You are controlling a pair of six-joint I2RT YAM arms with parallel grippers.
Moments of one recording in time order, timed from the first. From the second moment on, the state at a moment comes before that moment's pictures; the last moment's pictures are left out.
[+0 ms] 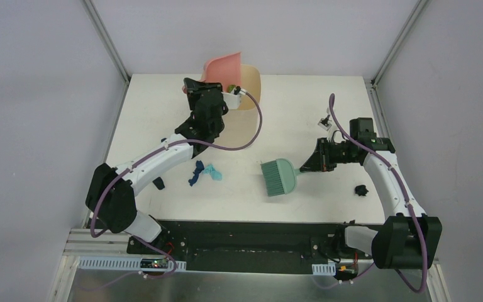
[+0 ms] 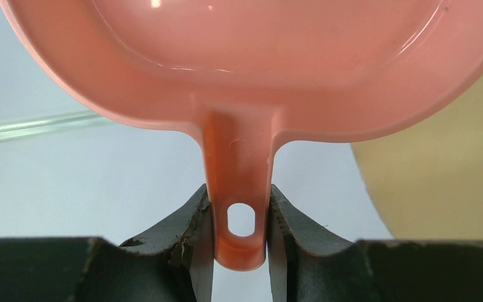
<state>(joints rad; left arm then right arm) -0.67 1.49 1.18 0.18 -0.93 1.56 0.02 1.20 0.95 -0.94 -0.96 -0.17</state>
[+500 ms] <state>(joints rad) -0.68 1.46 1.22 0.06 -1.05 1.50 0.02 1.20 0.95 -0.95 -0.95 -0.17</state>
